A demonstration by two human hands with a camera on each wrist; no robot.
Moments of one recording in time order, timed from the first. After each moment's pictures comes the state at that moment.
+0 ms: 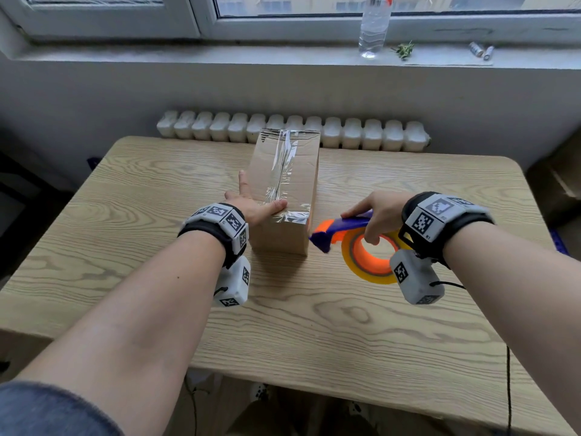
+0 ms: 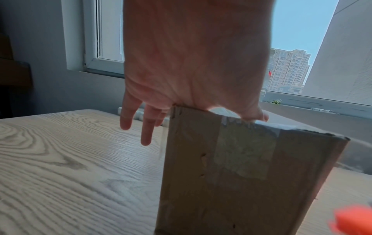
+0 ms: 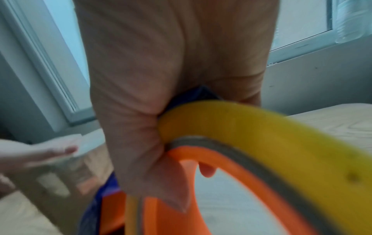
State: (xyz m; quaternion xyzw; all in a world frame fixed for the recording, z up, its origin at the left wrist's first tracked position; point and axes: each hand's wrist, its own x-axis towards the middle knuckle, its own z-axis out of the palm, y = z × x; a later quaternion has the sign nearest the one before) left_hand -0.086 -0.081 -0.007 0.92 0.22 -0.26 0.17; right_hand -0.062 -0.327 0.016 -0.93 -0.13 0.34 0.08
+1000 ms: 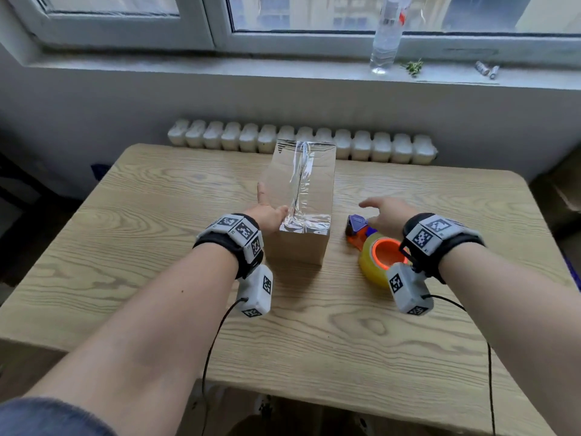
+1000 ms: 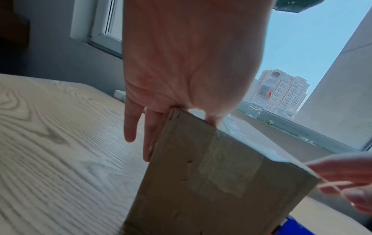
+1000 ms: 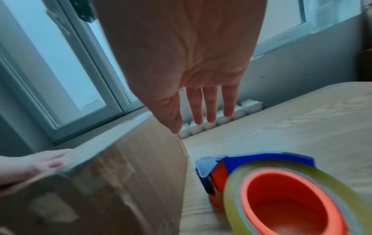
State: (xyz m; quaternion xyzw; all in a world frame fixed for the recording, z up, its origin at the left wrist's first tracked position) left_hand -0.076 -0.068 -0.012 0.91 0.19 -0.28 0.24; right_hand -0.054 -0.304 -0.006 -0.97 -0.04 0.20 0.12
